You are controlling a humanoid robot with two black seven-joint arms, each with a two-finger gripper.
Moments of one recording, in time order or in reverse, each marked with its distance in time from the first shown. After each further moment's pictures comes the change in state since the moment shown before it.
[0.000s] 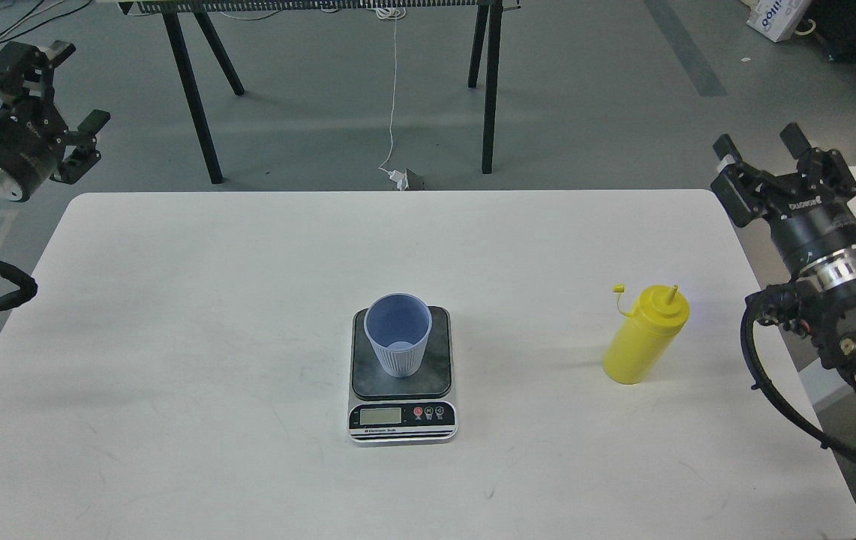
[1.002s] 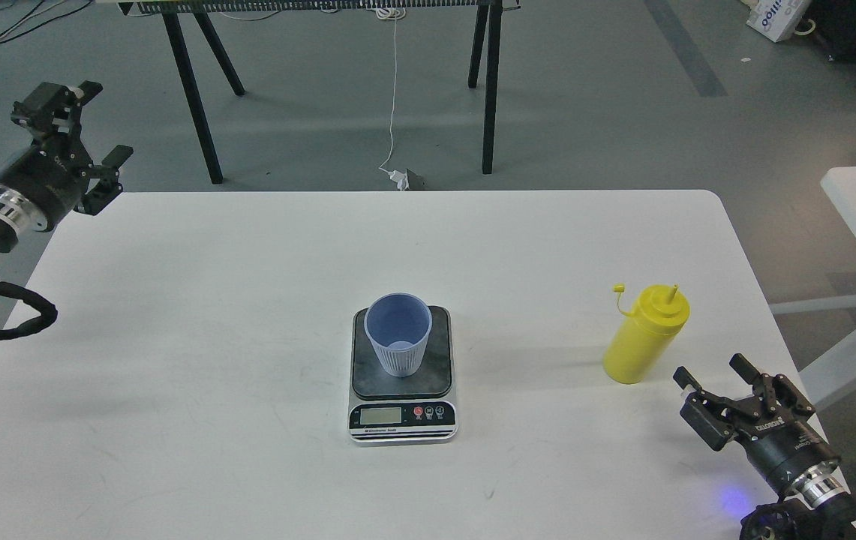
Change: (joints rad) left arm 0.053 -0.034 -0.004 0.000 0.000 0.000 0.000; right arm -0.364 0.013 -0.066 0.038 -0.058 0.000 -0.010
